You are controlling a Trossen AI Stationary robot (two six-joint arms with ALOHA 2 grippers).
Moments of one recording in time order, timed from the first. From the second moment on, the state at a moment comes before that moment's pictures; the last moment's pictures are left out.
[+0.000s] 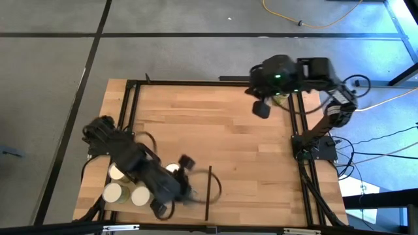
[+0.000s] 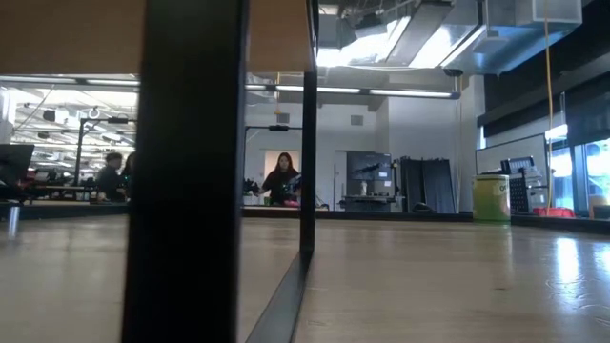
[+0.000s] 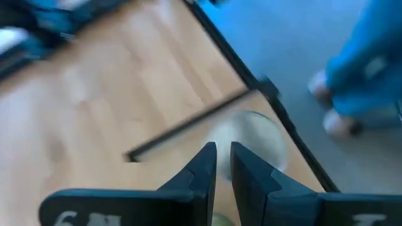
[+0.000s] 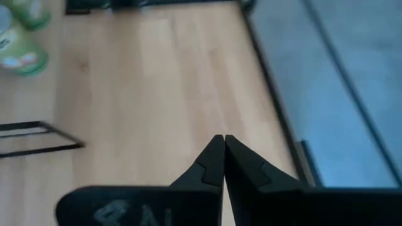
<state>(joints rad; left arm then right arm) -0.63 1.85 2.23 -1.28 -0.17 0.00 -0.11 1.67 2.35 -1.53 0.16 -0.01</state>
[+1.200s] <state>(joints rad) -0.30 1.27 2.23 -1.57 -0.73 -0.22 -0.88 1.58 1.59 -1.27 0.27 0.34</state>
